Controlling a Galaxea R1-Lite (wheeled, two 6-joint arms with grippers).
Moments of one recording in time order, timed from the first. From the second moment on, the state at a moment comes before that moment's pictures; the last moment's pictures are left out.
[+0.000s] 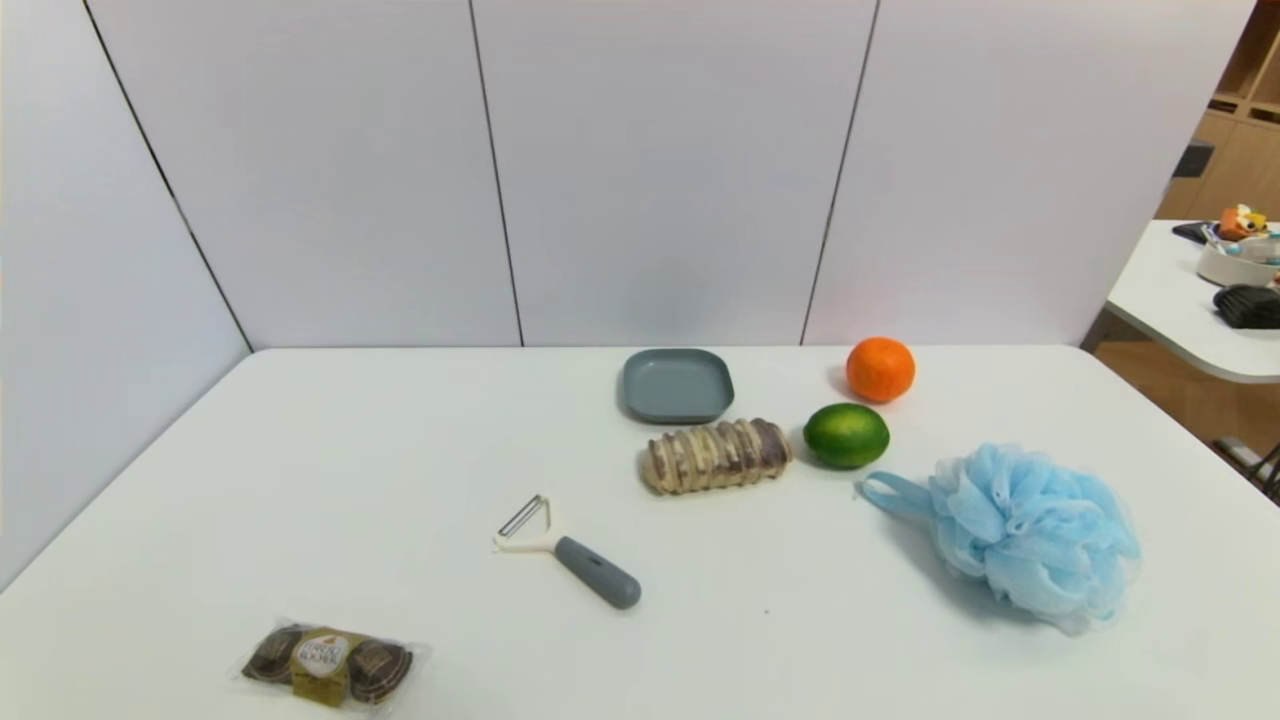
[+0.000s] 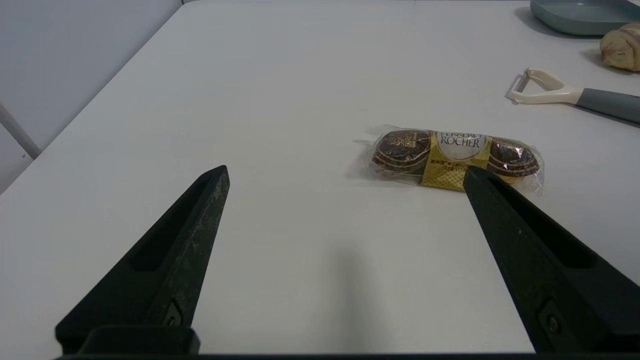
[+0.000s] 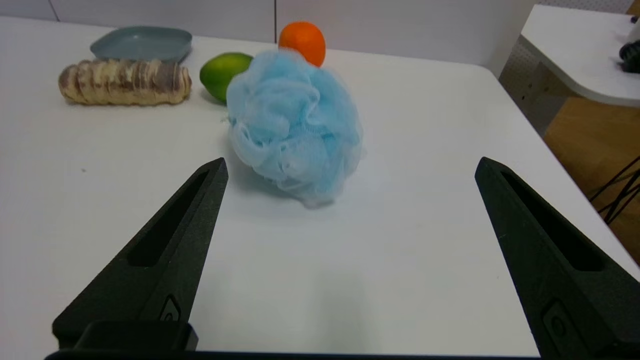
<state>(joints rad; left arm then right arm) 0.00 0.00 0.00 0.00 0.02 -0.02 0.02 0.21 -0.24 0.01 0.01 -0.10</state>
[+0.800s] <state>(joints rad) 0.00 0.00 0.00 0.00 0.02 -0.02 0.08 1.14 -1.23 0.12 0.02 -0.16</state>
